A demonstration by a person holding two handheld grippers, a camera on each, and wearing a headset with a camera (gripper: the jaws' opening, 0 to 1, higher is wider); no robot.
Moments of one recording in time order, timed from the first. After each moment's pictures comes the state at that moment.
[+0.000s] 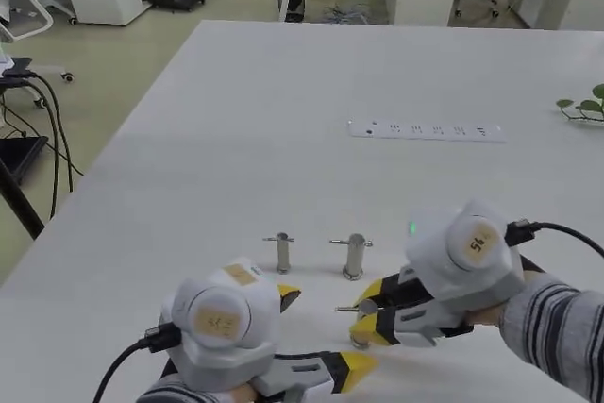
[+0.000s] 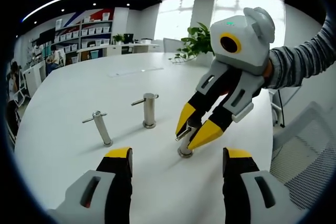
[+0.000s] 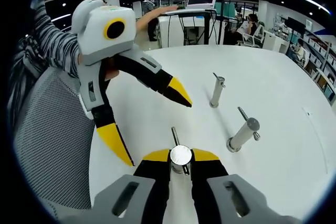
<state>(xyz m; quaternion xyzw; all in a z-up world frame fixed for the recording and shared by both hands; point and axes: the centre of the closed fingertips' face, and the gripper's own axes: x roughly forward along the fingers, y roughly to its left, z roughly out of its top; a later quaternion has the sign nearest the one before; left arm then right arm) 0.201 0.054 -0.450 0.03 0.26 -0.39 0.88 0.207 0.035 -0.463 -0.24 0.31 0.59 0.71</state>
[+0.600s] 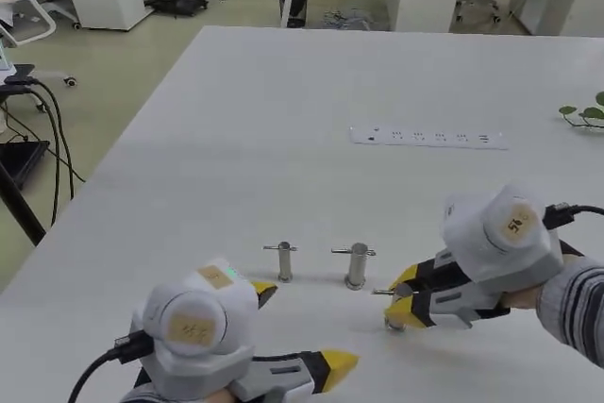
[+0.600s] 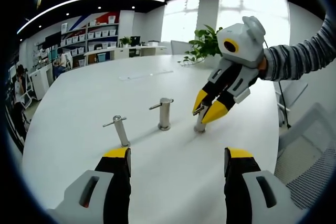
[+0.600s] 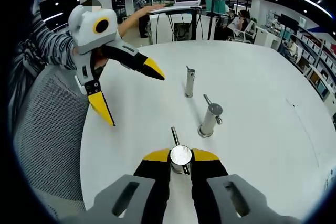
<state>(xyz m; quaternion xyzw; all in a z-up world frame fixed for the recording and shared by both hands) 0.209 0.076 -0.439 0.04 0.25 -0.36 0.90 0.242 -0.005 -0.454 -0.26 0.32 0.55 0.72</state>
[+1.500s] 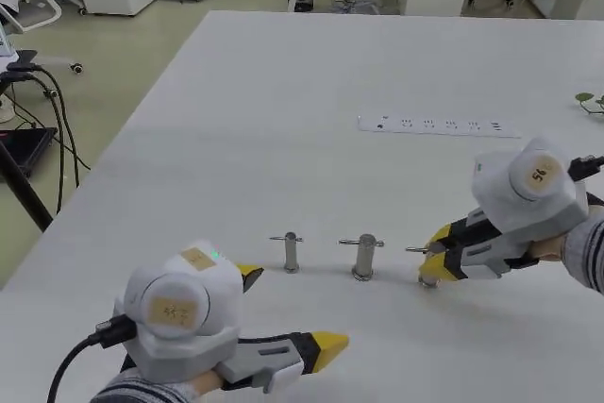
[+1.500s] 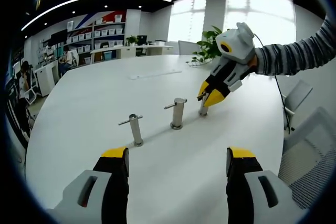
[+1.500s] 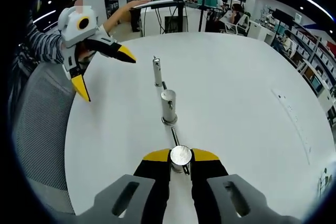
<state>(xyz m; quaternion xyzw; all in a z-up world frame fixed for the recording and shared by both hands) 0.218 0.096 -0.440 0.03 0.26 -0.34 0.91 0.290 -0.035 -0.459 -0.28 0.34 0.52 0.73</state>
